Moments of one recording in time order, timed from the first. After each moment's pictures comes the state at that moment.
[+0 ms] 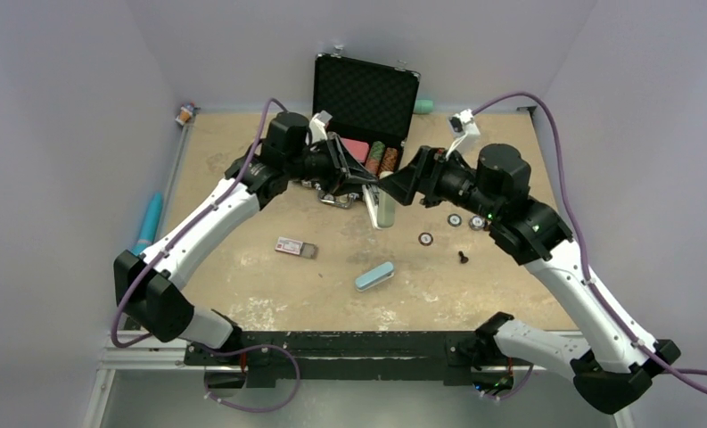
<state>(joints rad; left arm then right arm) -0.56 1.47 1.39 -0.41 0.57 -1.17 0.57 1.01 1.28 -0.48 -0.23 0.62</state>
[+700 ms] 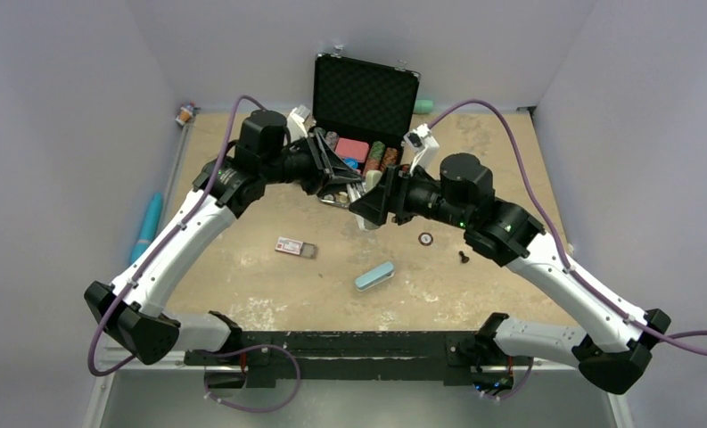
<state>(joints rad) -0.56 1.32 1.44 -0.59 0.49 -1.14 0.80 1.09 1.26 -0.43 -0.20 0.67</state>
